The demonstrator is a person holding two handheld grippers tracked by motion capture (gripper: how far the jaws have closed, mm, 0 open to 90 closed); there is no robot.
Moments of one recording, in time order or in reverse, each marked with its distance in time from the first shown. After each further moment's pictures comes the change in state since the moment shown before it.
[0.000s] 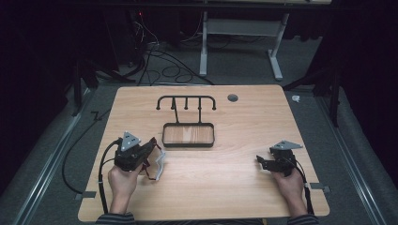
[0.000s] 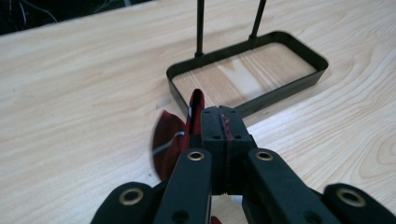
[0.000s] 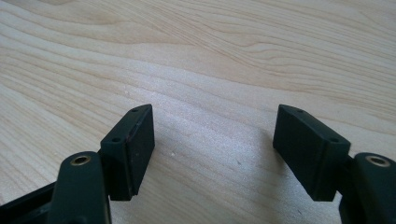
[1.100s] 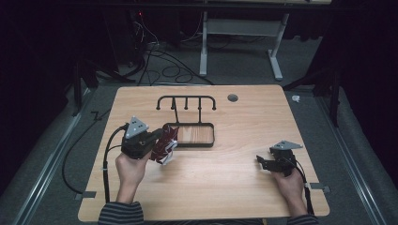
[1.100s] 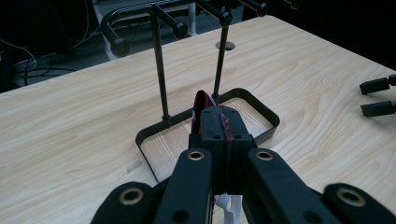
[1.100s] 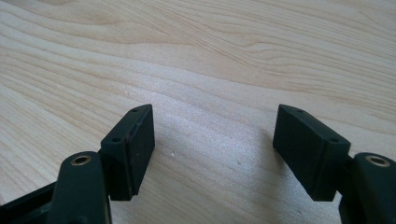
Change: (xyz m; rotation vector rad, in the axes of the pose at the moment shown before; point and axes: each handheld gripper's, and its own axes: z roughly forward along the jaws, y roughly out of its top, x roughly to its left) left arm -0.020 0.054 -0.004 -0.095 -0.088 0.023; right arm 0.000 0.000 0.000 0.000 0.000 0.001
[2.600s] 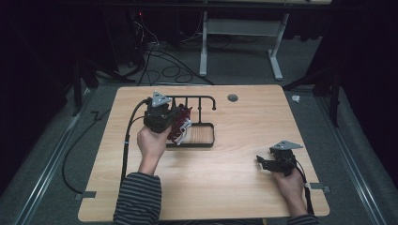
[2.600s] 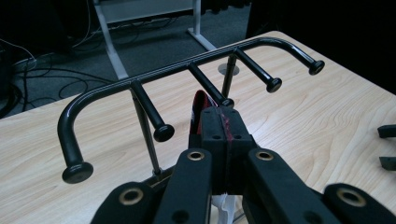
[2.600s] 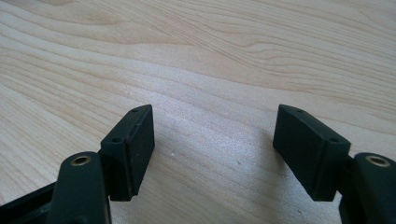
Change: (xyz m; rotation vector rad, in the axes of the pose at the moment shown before) left arm -0.007 0.063 0.059 0.026 0.023 -0.025; right arm 0.000 0.000 0.000 -0.001 0.001 0.002
